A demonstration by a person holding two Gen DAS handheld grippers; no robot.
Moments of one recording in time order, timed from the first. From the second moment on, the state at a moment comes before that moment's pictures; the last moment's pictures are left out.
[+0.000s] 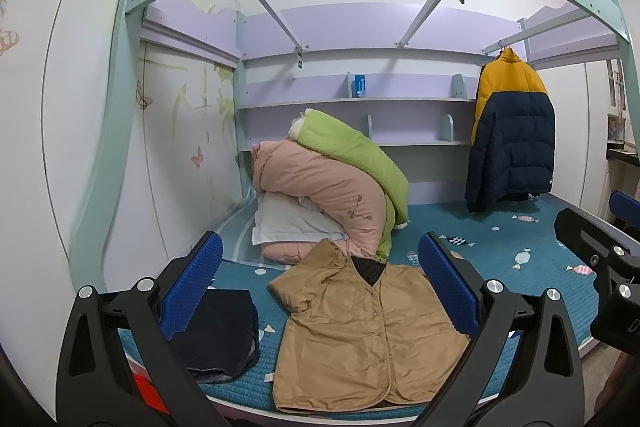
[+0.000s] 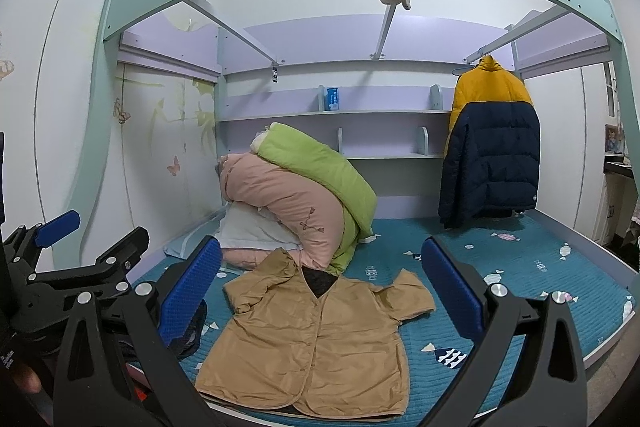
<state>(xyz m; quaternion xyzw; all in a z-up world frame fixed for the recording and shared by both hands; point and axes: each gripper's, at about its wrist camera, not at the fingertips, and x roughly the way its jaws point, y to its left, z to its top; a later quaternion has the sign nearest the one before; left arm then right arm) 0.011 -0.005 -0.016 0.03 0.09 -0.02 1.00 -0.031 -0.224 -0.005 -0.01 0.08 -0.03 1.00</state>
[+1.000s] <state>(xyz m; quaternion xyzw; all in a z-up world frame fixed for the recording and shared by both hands) 0.018 0.001 -0.017 0.04 0.10 0.00 0.99 -0.016 -0.222 -0.010 -0.01 0.09 -0.02 1.00</state>
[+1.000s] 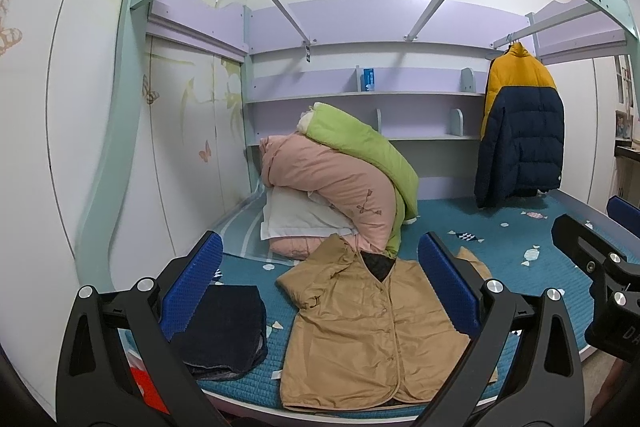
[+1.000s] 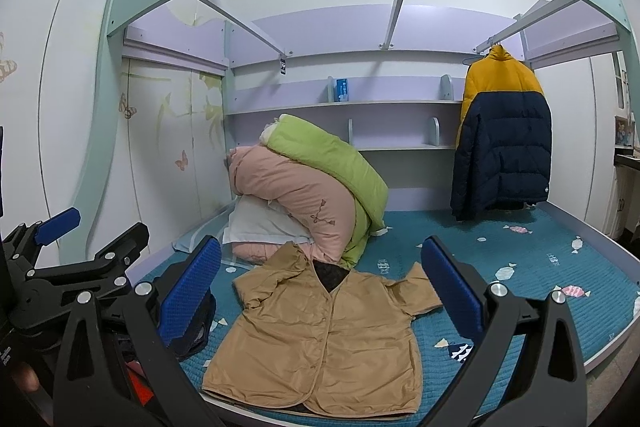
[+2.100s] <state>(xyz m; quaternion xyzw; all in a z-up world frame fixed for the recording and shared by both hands) 0.101 -0.007 -0.076 0.05 0.19 0.02 0.98 0.062 -0.253 -0.065 0.03 0.16 -0.02 0.99</state>
